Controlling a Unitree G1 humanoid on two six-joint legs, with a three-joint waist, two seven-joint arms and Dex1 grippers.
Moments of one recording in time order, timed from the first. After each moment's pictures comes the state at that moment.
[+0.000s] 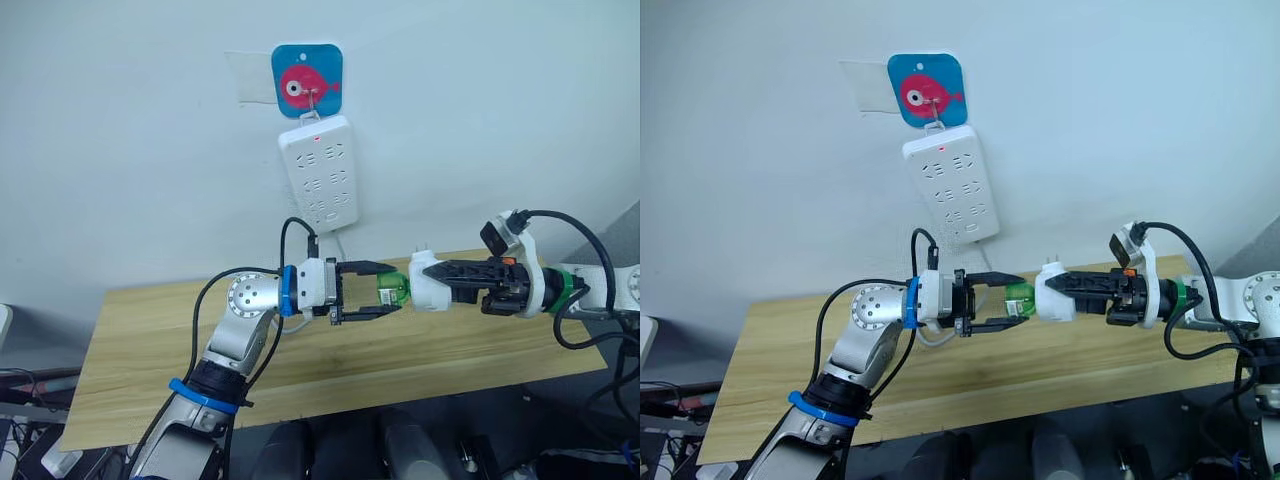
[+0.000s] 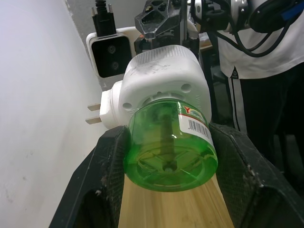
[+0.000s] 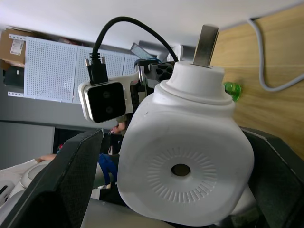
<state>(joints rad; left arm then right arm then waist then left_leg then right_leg) -0.44 0.30 -0.25 0.08 -0.30 -0.27 -1.18 -0.54 -0.89 -0.01 0.18 1.95 1.45 0.30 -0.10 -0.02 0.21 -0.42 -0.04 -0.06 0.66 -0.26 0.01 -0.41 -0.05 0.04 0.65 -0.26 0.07</state>
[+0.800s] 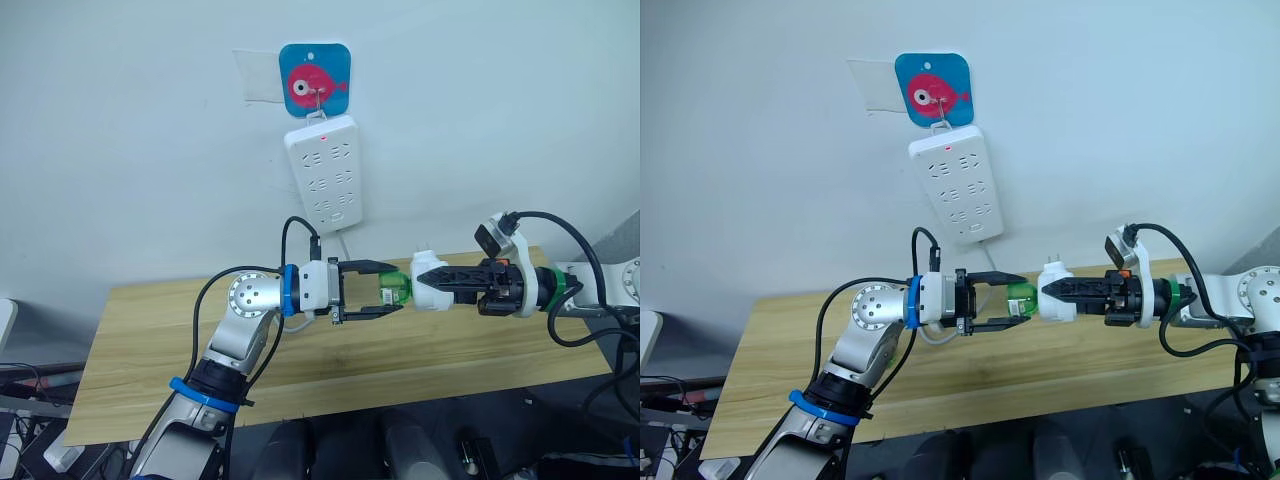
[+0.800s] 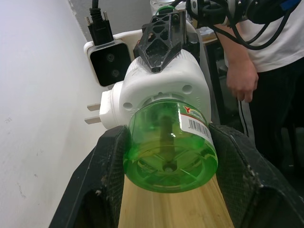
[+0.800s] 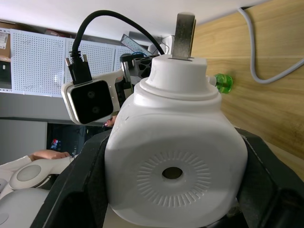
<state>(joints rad) -0.45 0.29 -0.26 0.08 -0.27 -0.29 -1.17 -0.56 -0.90 0.03 0.19 1.94 1.45 0.28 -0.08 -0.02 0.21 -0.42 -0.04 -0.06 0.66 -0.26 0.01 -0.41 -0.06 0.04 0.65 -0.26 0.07</state>
